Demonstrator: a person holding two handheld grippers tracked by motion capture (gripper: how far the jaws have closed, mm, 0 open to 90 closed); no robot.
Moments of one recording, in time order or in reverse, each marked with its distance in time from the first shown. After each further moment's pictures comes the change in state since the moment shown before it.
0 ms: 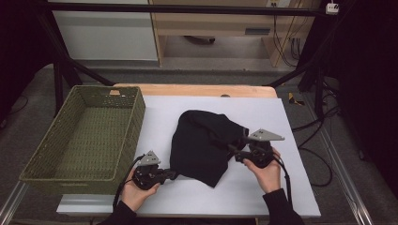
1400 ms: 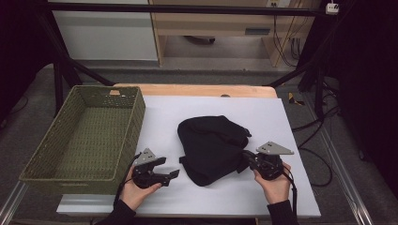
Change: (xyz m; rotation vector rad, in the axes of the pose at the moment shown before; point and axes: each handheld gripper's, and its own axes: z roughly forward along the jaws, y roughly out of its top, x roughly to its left) left arm 0.012 -0.005 0.007 -0.133 0.048 -0.032; right arm -0.010 -0.027 -0.031 0.047 -0.105 -0.009
